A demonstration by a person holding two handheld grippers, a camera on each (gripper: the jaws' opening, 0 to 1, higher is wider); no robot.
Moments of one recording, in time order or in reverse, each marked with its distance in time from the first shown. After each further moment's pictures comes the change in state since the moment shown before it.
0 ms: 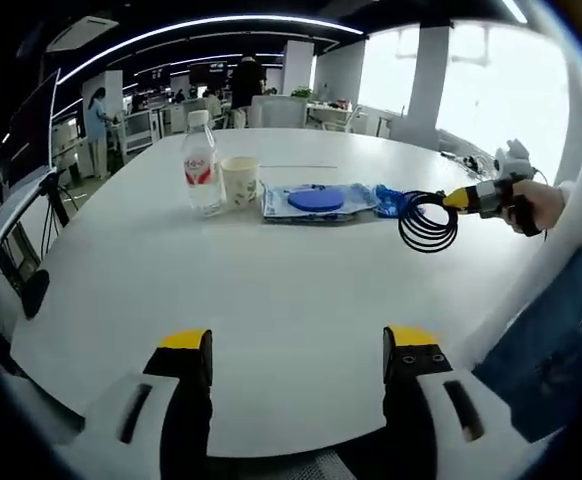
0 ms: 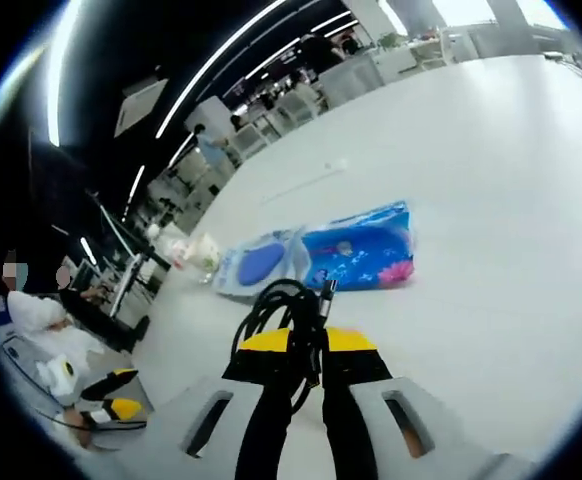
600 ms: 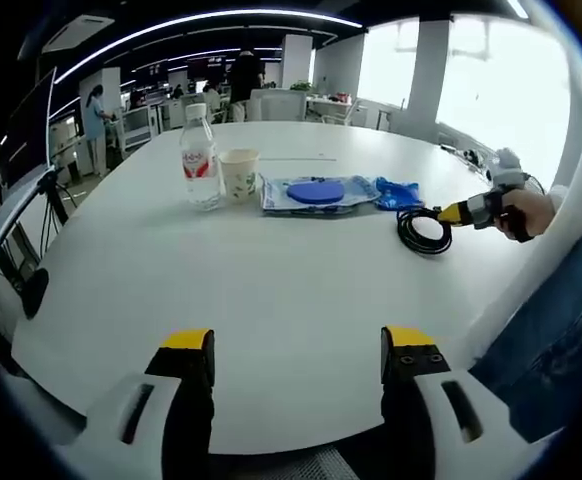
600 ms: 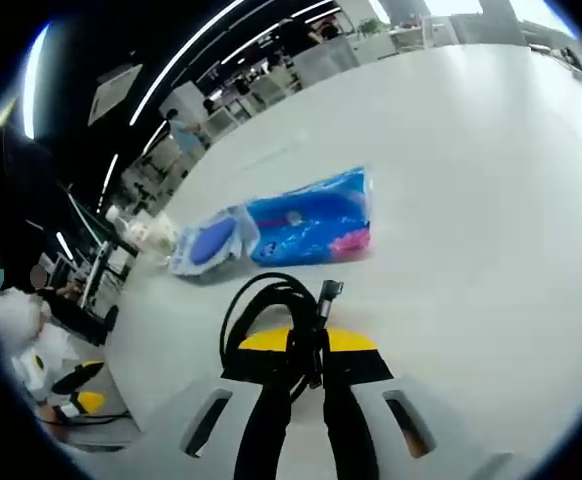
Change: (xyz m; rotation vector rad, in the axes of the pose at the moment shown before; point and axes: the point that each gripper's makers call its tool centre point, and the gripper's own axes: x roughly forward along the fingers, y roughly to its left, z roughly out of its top) left arm 0.002 -0.001 -0.004 0.004 0.023 -0.003; right arm 0.018 -0.048 -0.025 0.005 0.074 -0.121
